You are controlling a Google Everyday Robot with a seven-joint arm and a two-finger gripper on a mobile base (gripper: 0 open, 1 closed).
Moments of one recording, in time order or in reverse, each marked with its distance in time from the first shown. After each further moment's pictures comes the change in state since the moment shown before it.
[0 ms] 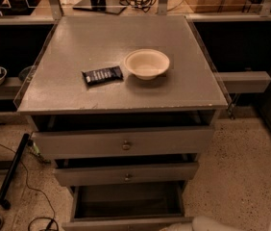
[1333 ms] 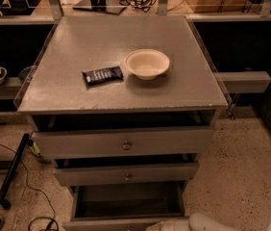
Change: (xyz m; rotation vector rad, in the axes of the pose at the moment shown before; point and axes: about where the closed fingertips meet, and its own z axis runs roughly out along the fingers) arm -0.031 -0.011 0.017 -0.009 -0.089 -0.014
